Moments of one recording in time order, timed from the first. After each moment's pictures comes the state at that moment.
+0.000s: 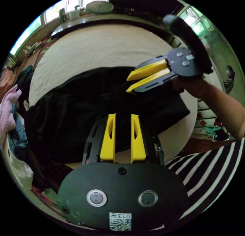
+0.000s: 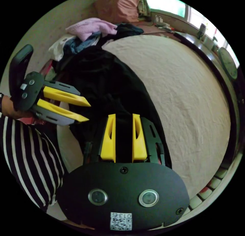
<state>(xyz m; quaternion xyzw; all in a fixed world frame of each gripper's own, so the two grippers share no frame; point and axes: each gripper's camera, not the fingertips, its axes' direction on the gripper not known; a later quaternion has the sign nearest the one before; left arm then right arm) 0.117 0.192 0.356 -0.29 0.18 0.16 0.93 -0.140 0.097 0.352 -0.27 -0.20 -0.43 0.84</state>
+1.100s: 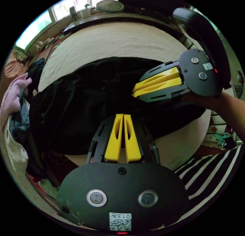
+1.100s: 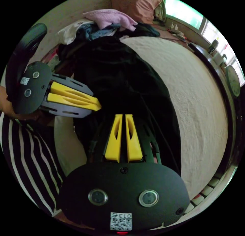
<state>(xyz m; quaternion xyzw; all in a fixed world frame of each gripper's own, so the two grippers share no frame) -0.026 0.307 0.287 -0.26 0.12 0.13 0.95 -0.280 0.058 0.404 -0.25 -0.20 -0.48 0.82</state>
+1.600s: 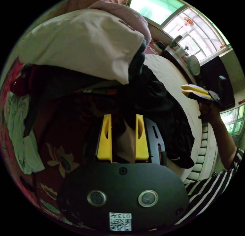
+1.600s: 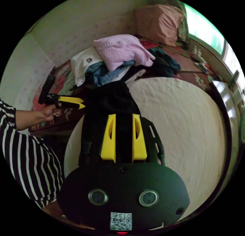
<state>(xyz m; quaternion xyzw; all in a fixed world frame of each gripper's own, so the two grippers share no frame) -0.307 0.418 0.215 -0.16 0.07 -0.29 0.94 -0.410 -0.064 0.434 -0.20 -0.33 -0.54 0.74</state>
